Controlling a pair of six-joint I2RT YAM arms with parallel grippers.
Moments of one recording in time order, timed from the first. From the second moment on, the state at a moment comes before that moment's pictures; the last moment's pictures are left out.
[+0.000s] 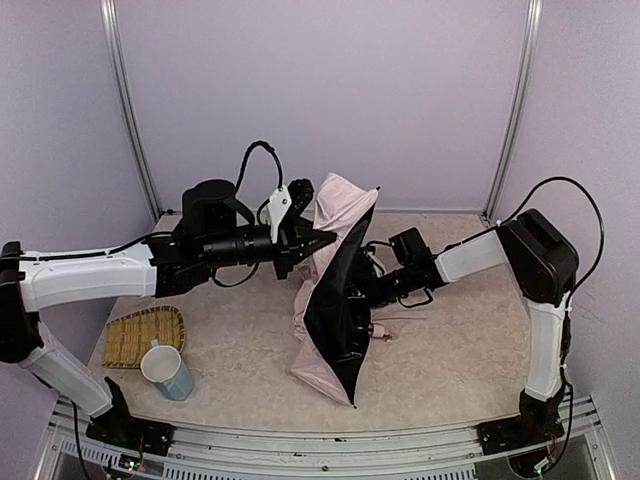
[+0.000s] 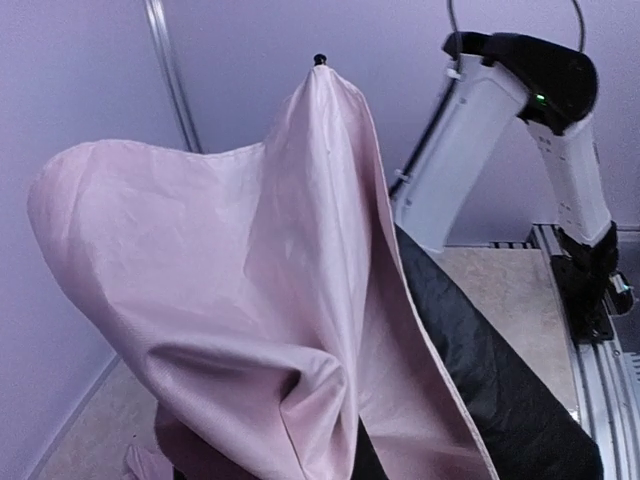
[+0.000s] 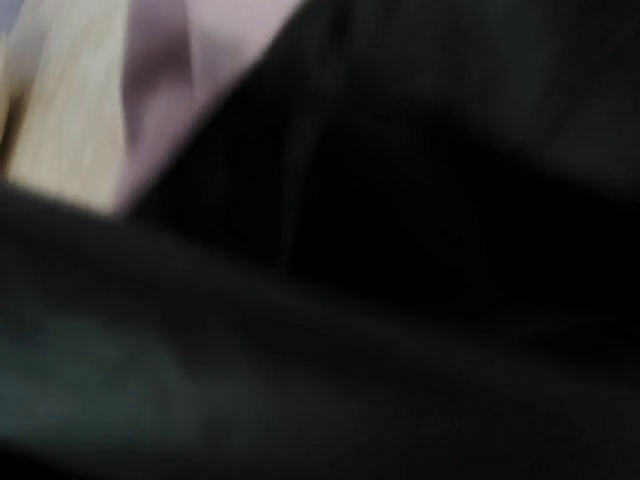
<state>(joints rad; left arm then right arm) -0.91 1.43 1.03 0.30 0.35 0.24 0.54 2.04 1.15 0.07 -0.69 0.28</state>
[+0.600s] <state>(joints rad) -0.57 2.13 1.56 -0.05 0.44 0.17 0.63 2.01 0.99 0.20 -0.78 0.33</state>
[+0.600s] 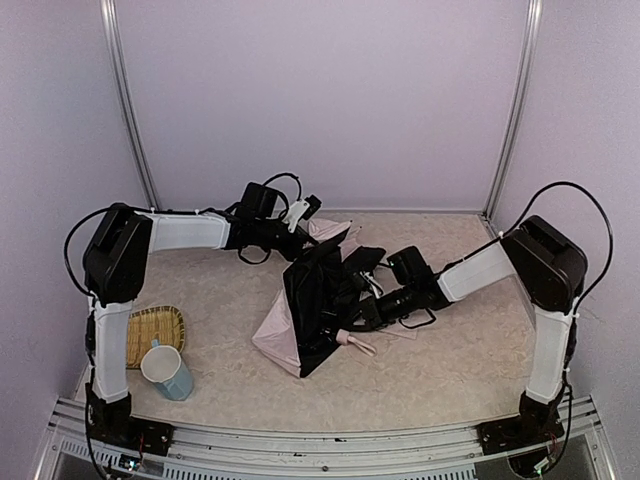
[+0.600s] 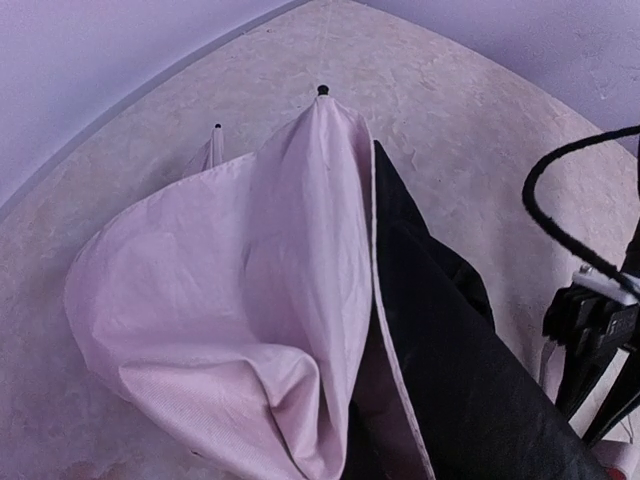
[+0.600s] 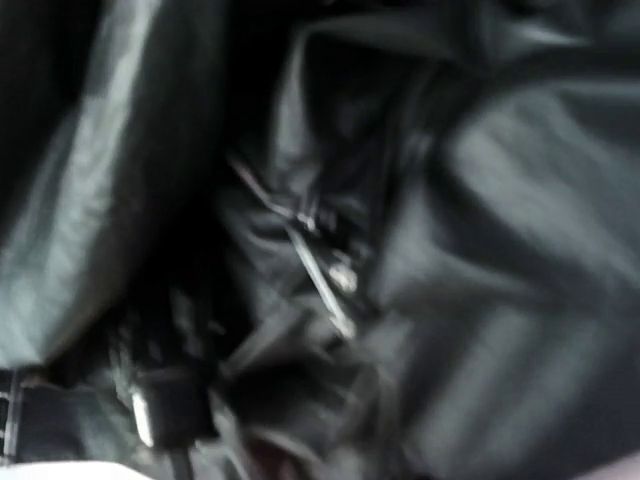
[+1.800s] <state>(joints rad) -0.56 2.21 1.67 -0.25 0.55 0.22 1.32 2.02 1.48 -0.44 0.32 -0.44</state>
